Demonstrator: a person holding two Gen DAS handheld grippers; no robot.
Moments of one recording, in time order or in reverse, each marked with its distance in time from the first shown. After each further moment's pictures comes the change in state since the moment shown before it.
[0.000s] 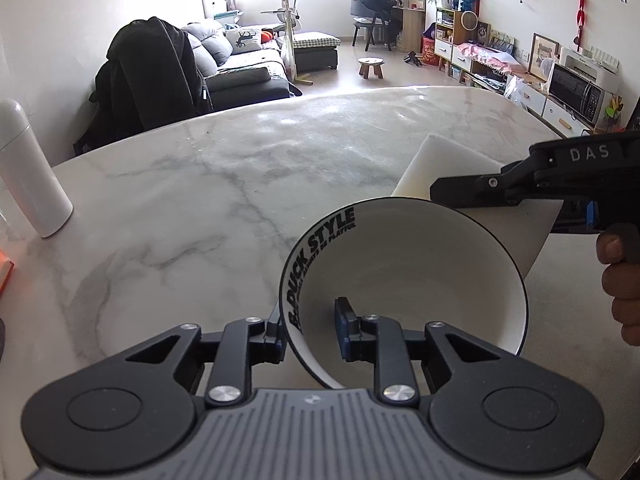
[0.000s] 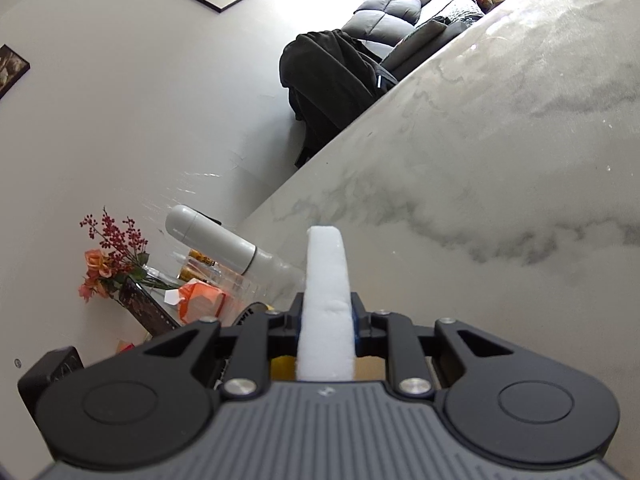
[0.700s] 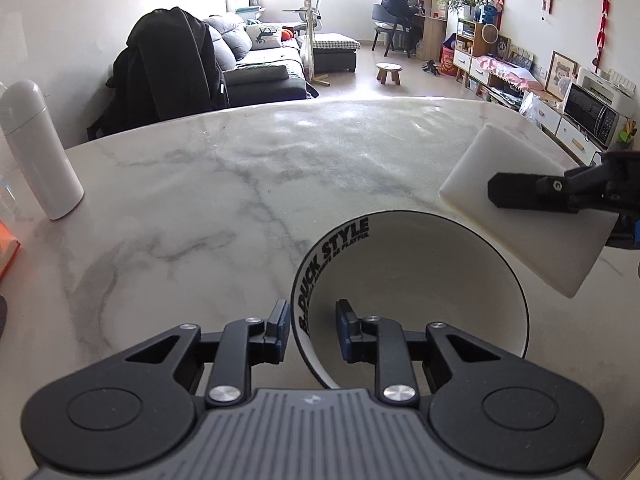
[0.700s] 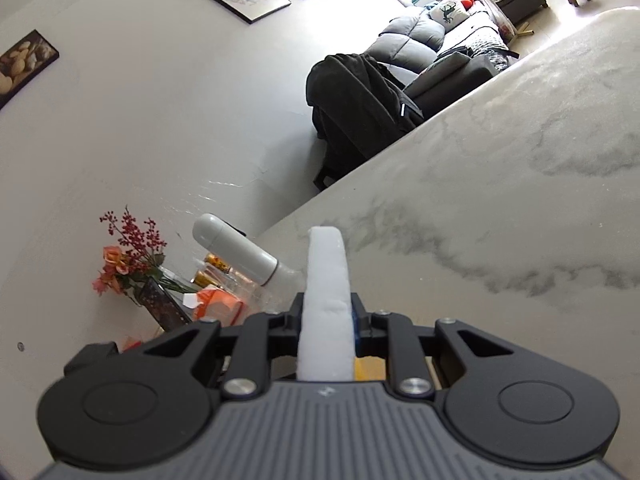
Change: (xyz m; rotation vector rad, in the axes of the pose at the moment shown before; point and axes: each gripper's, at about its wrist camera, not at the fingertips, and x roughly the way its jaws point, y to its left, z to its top) left arm -0.003 0.006 0.007 -0.092 -0.011 0.020; right arm -0.029 0.022 0.002 -0.071 -0.041 0.011
